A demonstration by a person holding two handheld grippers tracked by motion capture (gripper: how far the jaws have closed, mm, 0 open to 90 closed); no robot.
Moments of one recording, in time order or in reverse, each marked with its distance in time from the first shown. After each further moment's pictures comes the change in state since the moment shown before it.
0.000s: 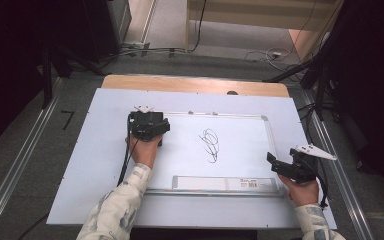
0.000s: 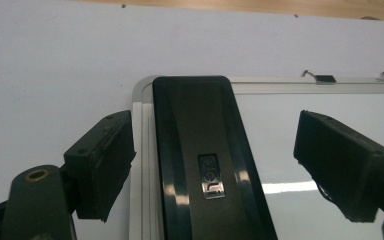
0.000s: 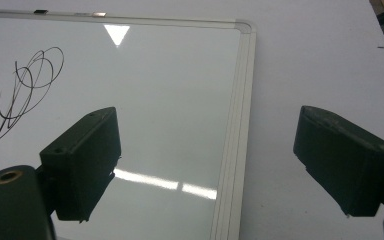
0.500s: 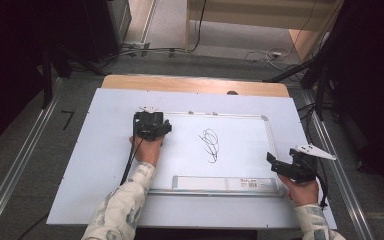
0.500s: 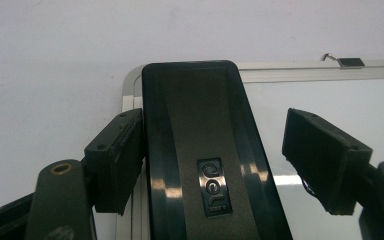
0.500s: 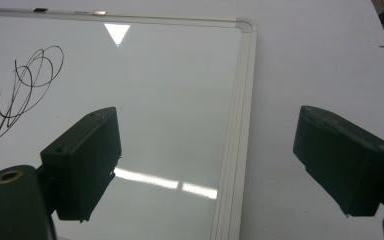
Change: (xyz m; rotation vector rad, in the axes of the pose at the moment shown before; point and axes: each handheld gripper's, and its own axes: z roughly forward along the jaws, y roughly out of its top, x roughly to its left) left arm -0.008 -0.004 0.017 0.027 0.036 0.042; right arm 0.000 0.000 0.001 0.003 0.003 -0.001
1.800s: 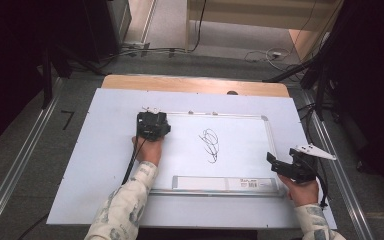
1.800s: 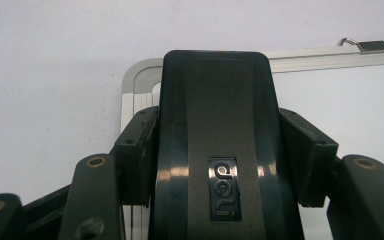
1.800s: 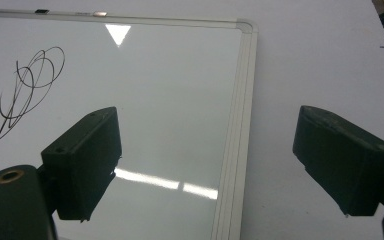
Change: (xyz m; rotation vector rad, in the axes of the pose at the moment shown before) left arm -0.003 -0.003 0.006 0.018 0.033 0.041; right arm 0.000 0.000 0.000 -0.001 0.001 0.002
